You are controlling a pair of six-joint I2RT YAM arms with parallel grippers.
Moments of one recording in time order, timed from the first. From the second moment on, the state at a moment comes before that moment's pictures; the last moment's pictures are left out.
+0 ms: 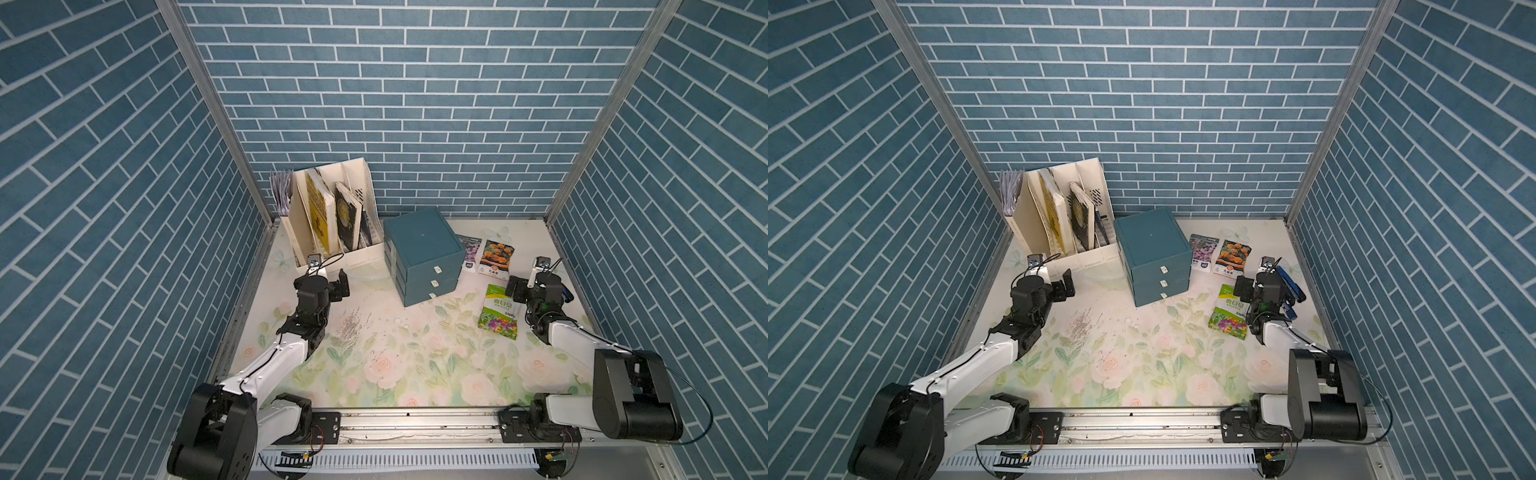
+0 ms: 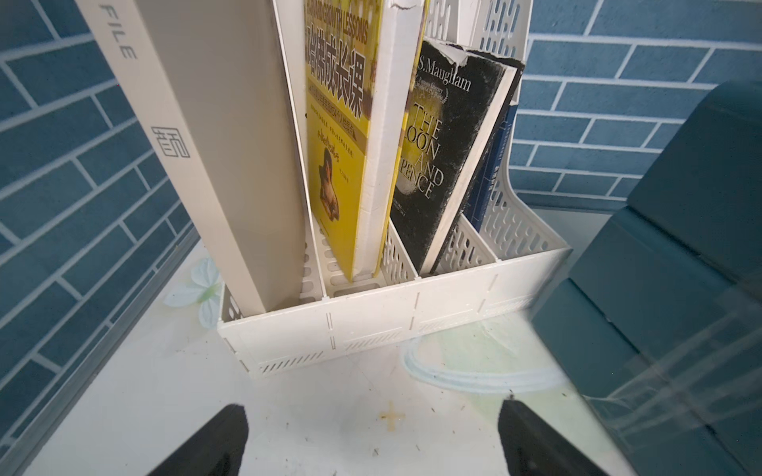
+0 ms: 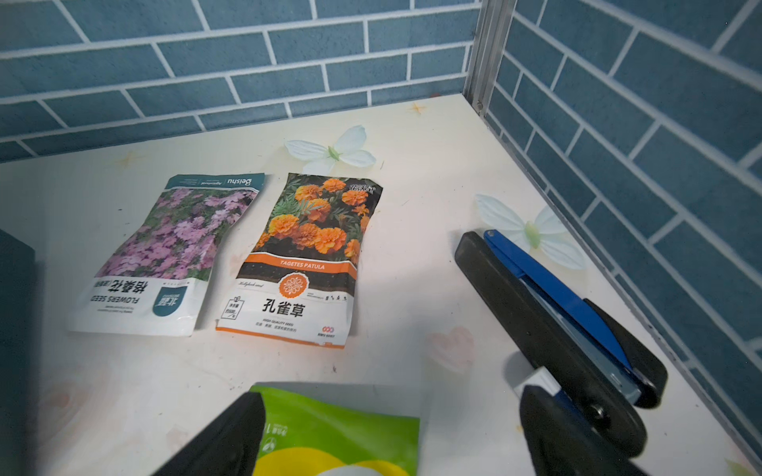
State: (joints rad) left arm -0.26 1.16 0.47 0.34 -0.32 -0.14; right arm 0.04 1.34 0.49 0.38 0.16 0.09
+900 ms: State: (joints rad) left arm -0.07 1.49 0.28 0.99 -0.22 0.01; right arm 0.06 1.51 0.20 1.12 0.20 -0.01
